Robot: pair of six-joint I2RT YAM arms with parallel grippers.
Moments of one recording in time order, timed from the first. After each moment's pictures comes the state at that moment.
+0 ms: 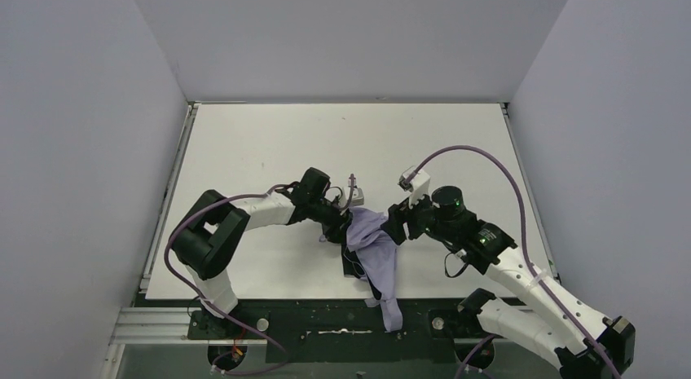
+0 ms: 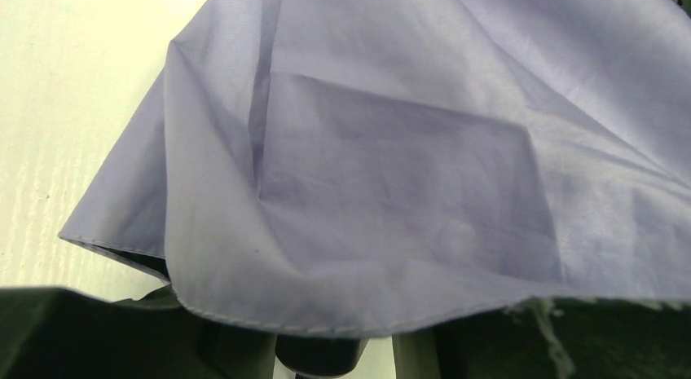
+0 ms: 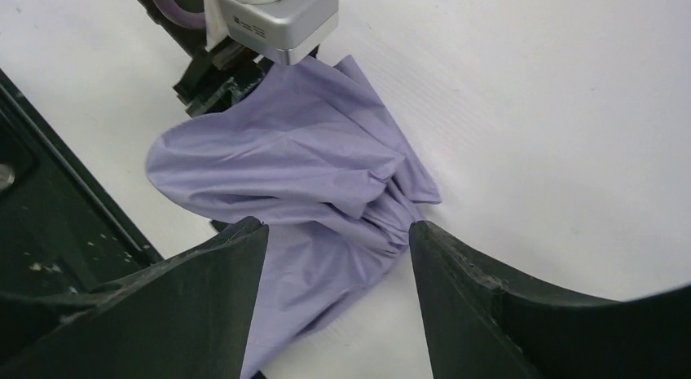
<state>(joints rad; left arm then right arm) -0.65 1.77 0.91 -0.06 0.78 0.30 0.63 0.86 0.73 -0.42 -0.19 0.00</state>
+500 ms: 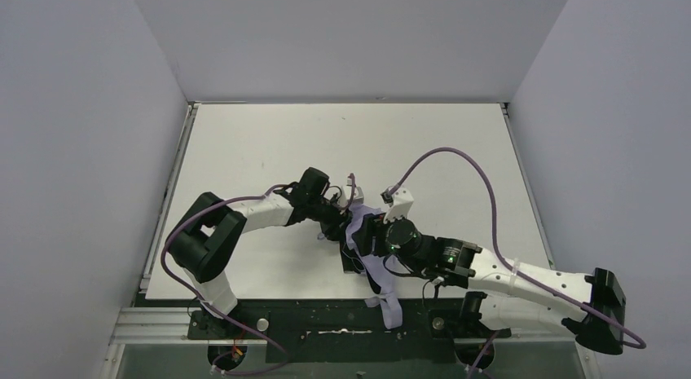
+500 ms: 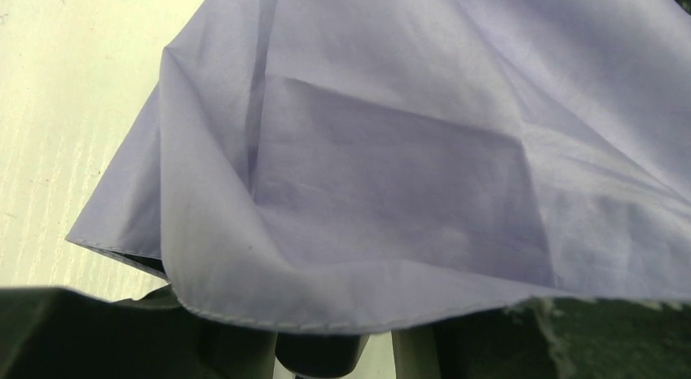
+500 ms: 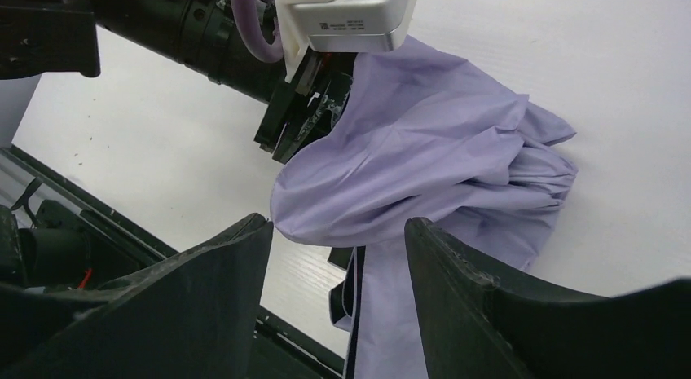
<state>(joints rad) -0.65 1.74 0.90 -0.05 0.68 0.30 1.10 0.94 0.68 -0.28 0.39 0.63</state>
